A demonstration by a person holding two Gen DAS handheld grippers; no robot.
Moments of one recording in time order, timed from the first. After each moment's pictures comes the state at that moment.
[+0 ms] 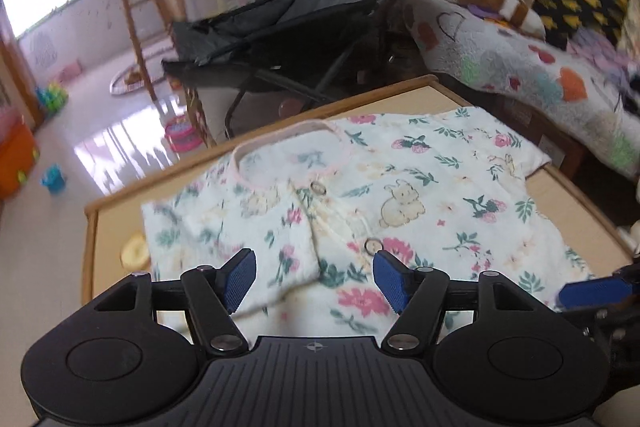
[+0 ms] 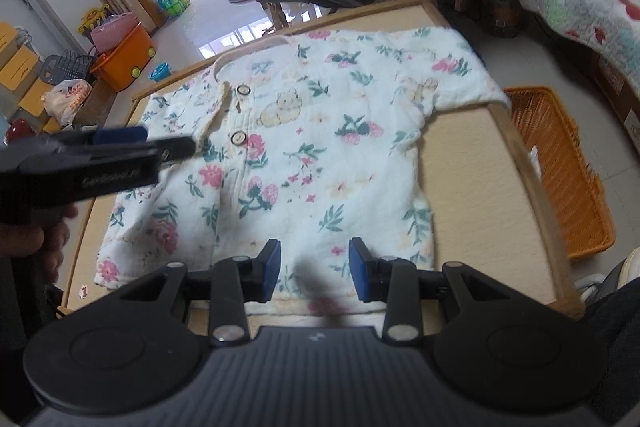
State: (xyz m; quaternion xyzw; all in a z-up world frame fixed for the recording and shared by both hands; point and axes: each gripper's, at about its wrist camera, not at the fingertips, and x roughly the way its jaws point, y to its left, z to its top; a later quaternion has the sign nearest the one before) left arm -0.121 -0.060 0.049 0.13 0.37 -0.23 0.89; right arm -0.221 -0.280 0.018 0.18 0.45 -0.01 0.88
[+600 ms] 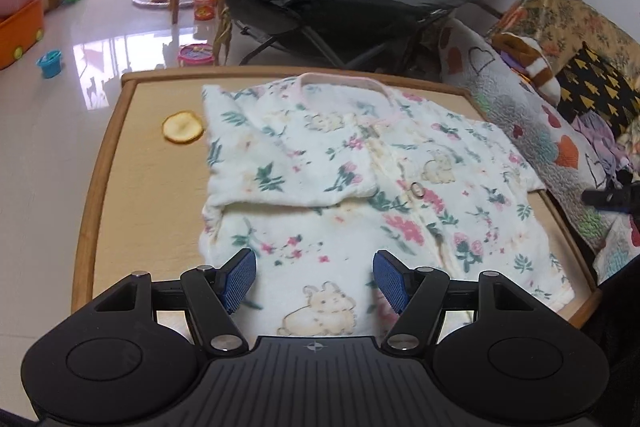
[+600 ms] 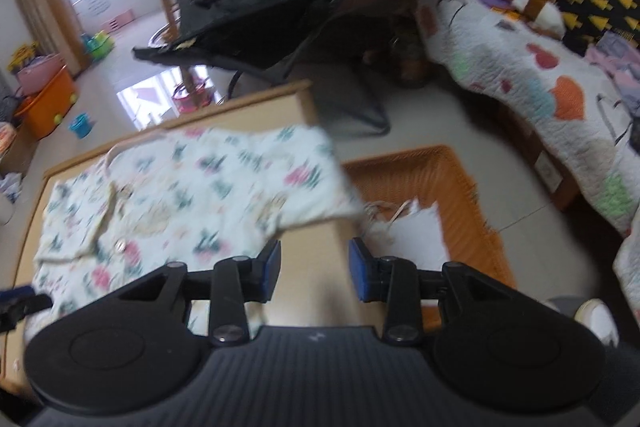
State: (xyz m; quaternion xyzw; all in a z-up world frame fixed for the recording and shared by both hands) left arm -0.132 0.023 0.009 -0.02 0.42 -0.22 0.88; right arm -0.201 -0.365 0.056 0.15 0.40 -0.15 0.89
